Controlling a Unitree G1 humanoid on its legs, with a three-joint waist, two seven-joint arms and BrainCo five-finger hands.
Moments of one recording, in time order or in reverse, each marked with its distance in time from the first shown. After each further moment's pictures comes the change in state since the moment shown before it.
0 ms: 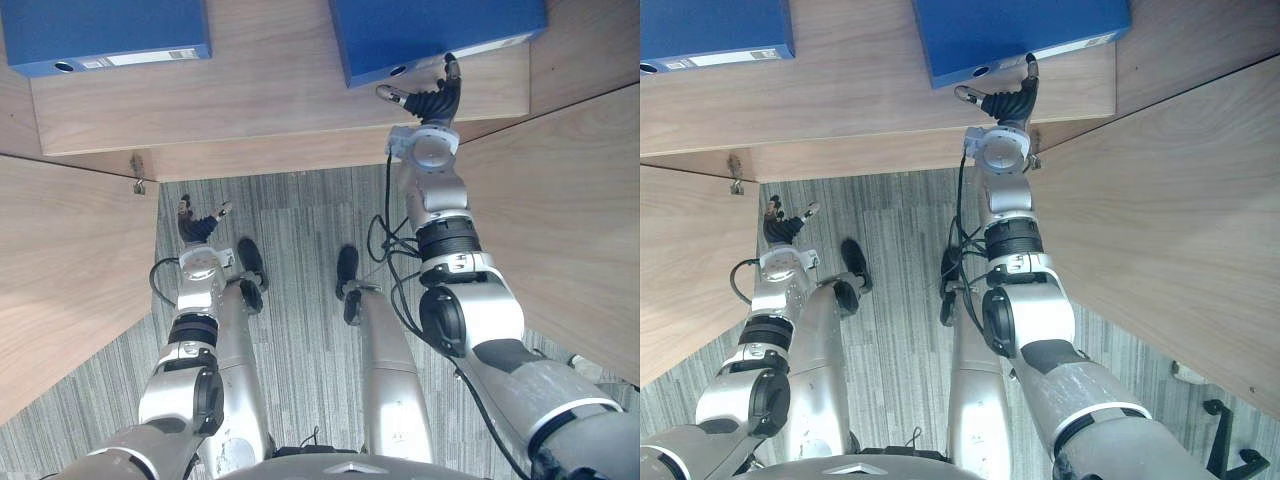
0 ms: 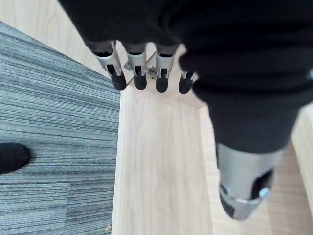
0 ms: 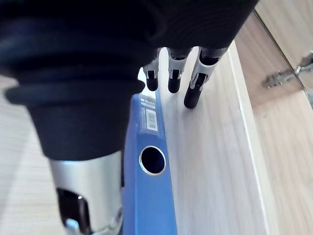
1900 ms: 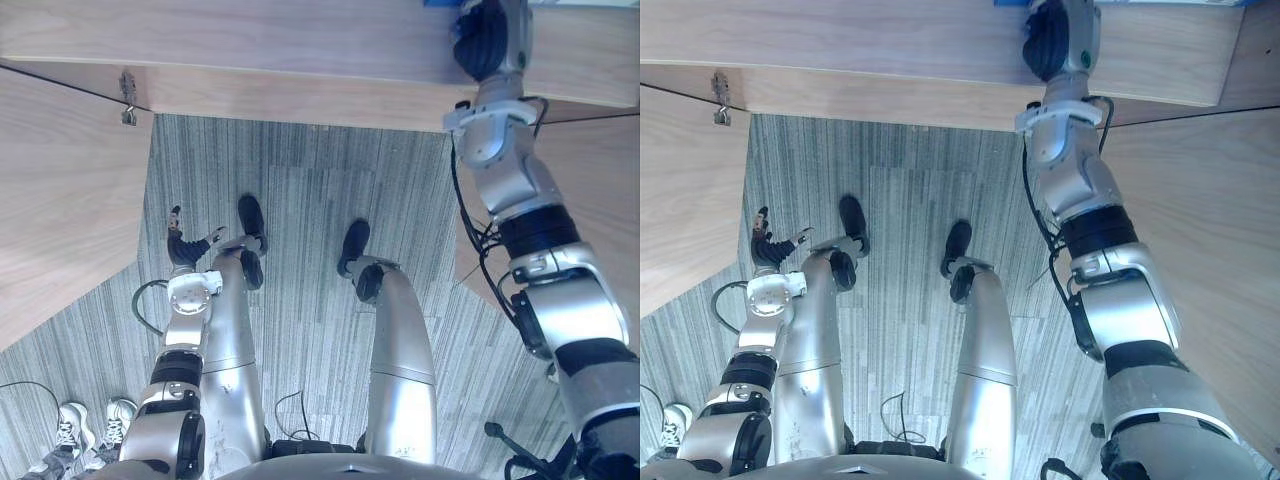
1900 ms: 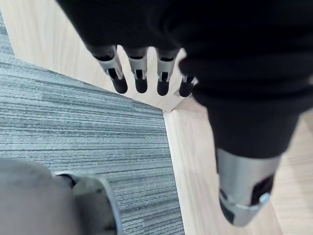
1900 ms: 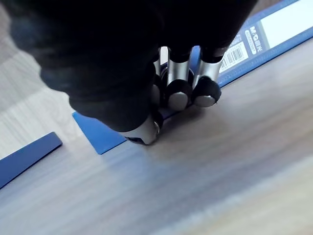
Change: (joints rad) left arm 0.207 0.067 -0.112 -0.132 0.106 -0.125 0.025; right arm -0.059 -0.450 0.444 -0.058 -0.345 -0.144 -0.022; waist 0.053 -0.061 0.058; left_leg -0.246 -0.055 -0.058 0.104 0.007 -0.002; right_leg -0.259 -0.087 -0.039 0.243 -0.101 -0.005
